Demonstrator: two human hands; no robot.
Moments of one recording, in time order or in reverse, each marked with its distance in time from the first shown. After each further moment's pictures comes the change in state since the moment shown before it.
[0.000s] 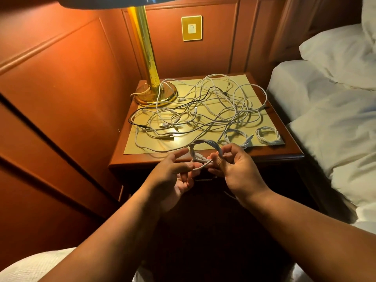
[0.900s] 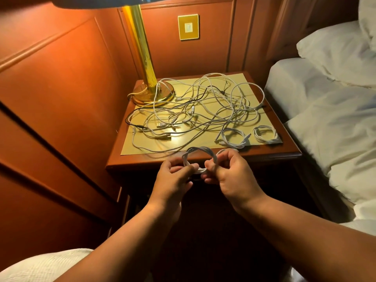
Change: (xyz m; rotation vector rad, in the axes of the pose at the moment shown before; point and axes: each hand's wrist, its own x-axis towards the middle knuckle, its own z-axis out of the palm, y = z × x) left_hand -0.003 -0.027 0.011 0.066 0.176 0.174; right_hand -0.013 0.002 0.003 -0.028 0.017 0.052
